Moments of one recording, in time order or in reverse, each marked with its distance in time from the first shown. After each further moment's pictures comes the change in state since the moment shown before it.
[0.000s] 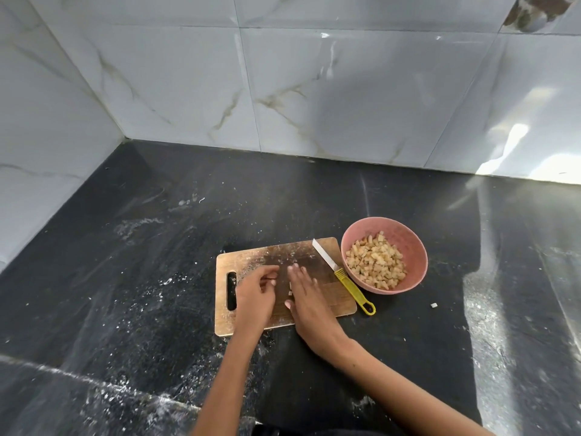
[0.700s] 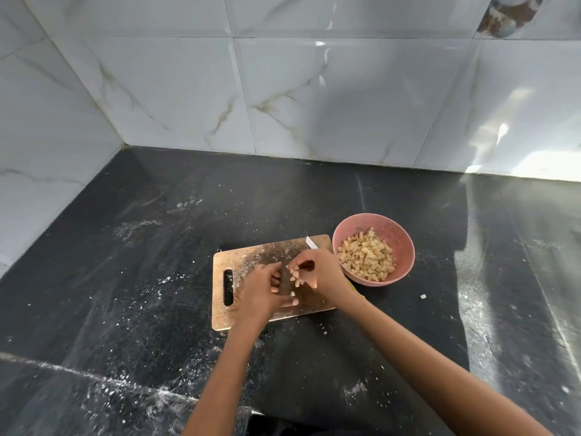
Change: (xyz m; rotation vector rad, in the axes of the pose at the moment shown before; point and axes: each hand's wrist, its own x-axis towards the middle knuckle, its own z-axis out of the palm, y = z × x) left_hand -0.004 0.012 0.005 0.198 -0.225 0.048; right_hand 0.027 -0.001 -0.067 0.306 0.089 0.189
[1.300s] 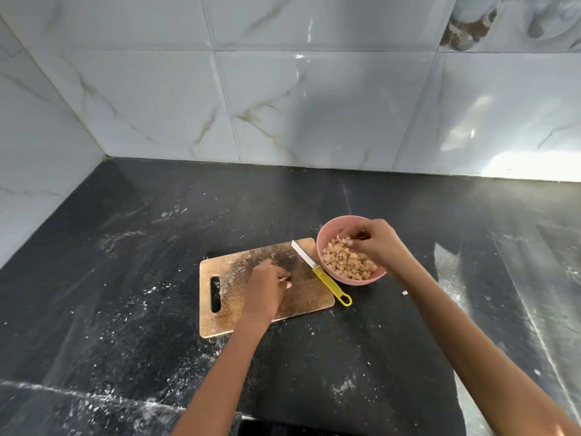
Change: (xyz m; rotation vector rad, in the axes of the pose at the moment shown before) left_hand 0.007 0.019 0.021 0.225 0.129 0.275; right_hand -0.017 0.015 -0.119 -0.036 0.136 0.288
